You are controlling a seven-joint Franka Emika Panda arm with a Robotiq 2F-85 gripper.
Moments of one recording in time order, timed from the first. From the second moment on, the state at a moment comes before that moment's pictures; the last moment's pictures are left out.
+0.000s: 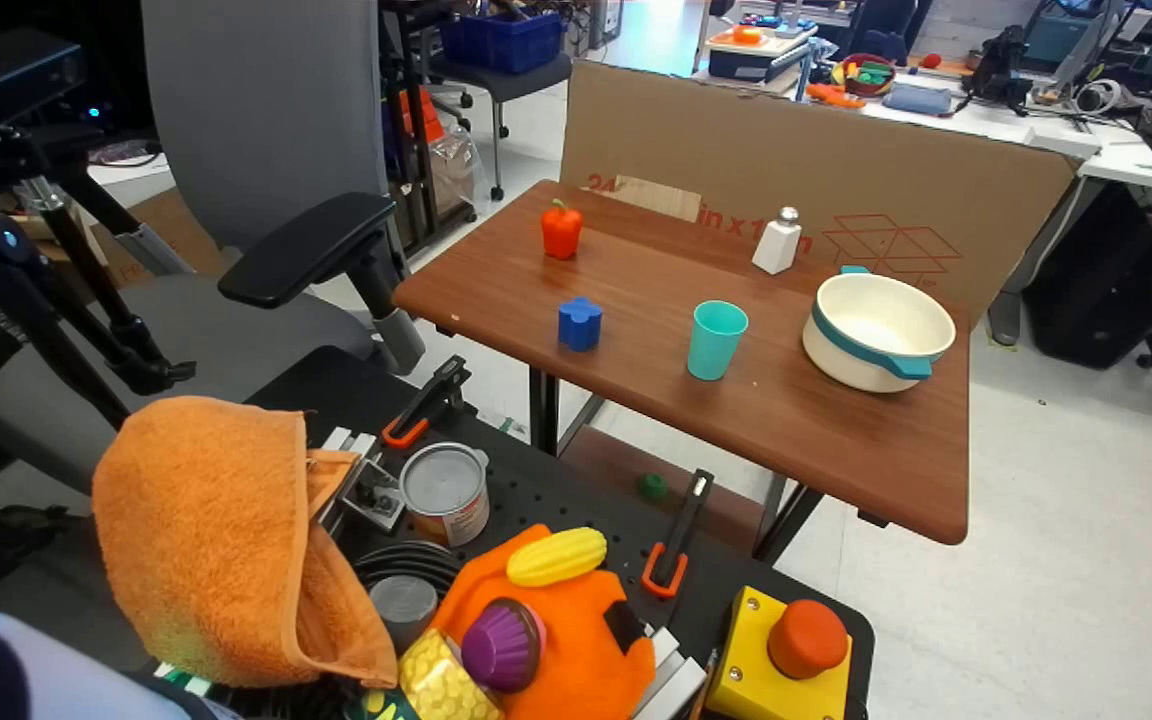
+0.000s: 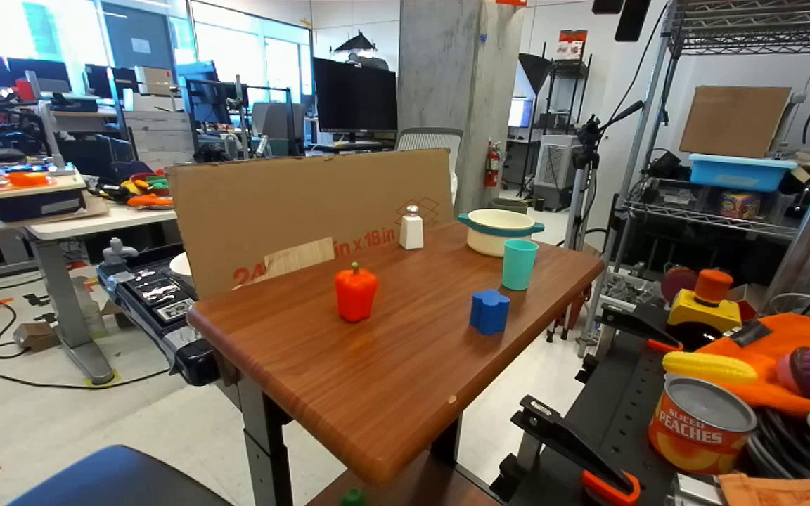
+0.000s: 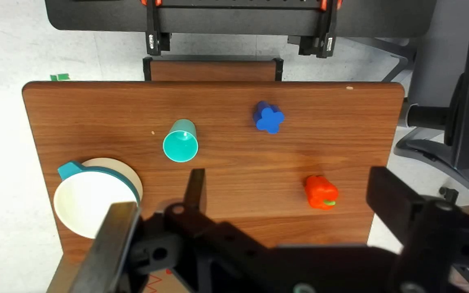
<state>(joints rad) 0.02 -0.57 -0.04 -2.52 0.03 2.02 -0.10</state>
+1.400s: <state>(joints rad) -0.04 0.01 -0.03 -2.32 -0.13 2.26 0.15</state>
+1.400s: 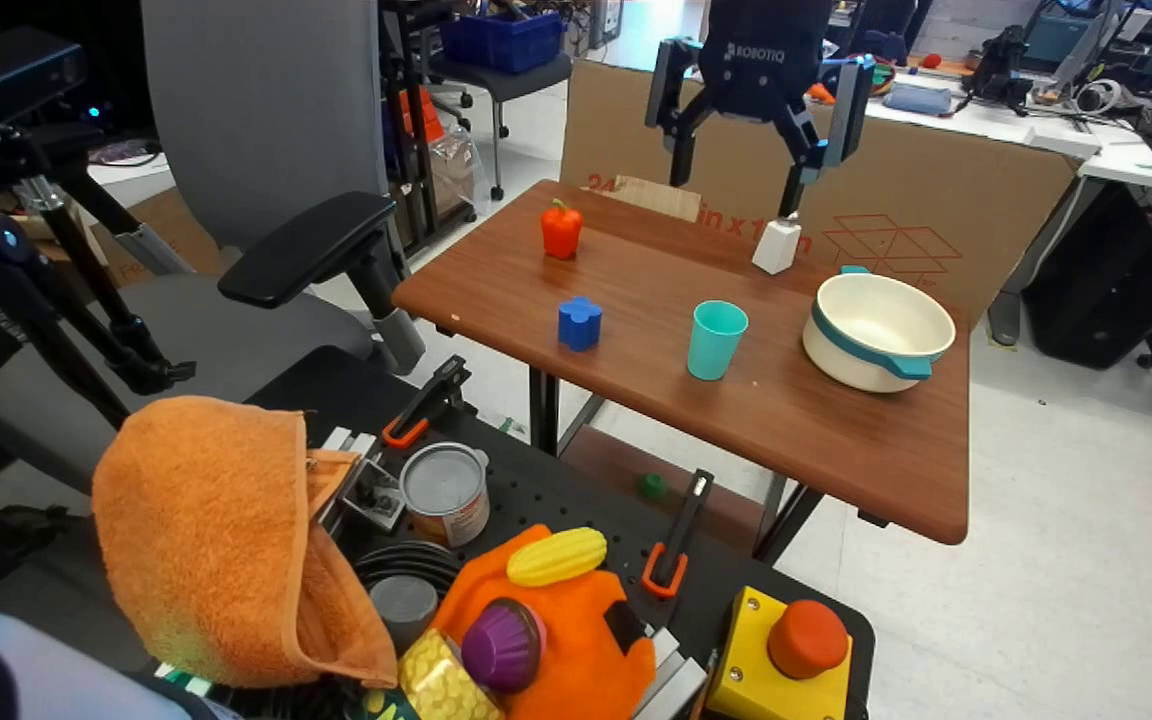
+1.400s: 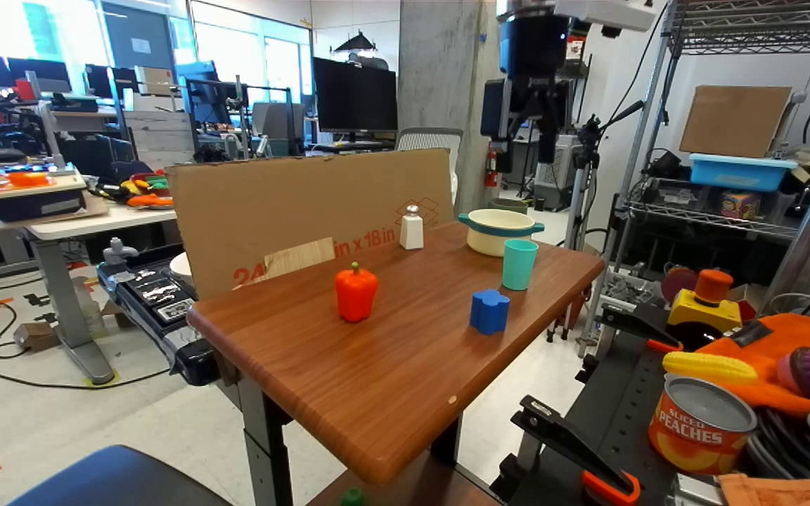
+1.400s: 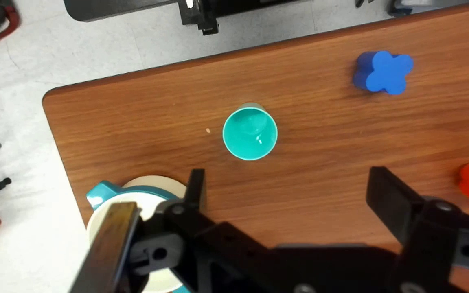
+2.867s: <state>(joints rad) -0.02 0.40 -0.06 -2.11 -0.22 2.18 0.16</state>
